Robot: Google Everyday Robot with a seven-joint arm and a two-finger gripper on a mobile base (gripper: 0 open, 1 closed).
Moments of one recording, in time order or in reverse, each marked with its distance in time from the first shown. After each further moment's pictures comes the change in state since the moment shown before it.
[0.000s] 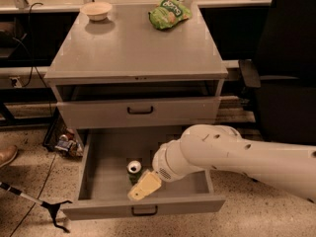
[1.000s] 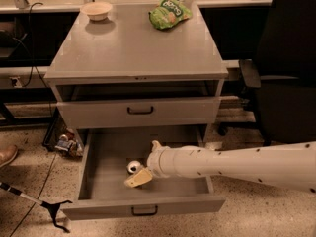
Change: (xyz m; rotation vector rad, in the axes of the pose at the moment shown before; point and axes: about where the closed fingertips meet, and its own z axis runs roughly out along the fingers) arm 0.002 -0.071 0.127 0.085 -0.241 -0.044
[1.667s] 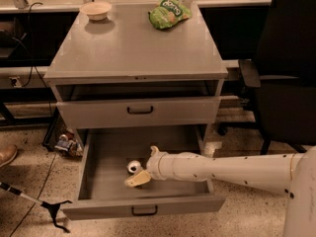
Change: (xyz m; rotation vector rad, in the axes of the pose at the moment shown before) arm 0.039 -0.020 0.067 -0.022 -0.073 0.064
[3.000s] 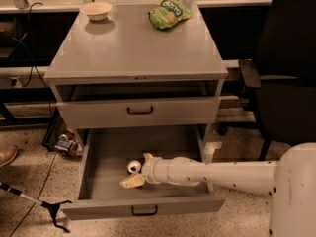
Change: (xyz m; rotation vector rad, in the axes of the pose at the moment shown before) arm 0.025 0.006 0.046 -0.046 -0.032 0.062
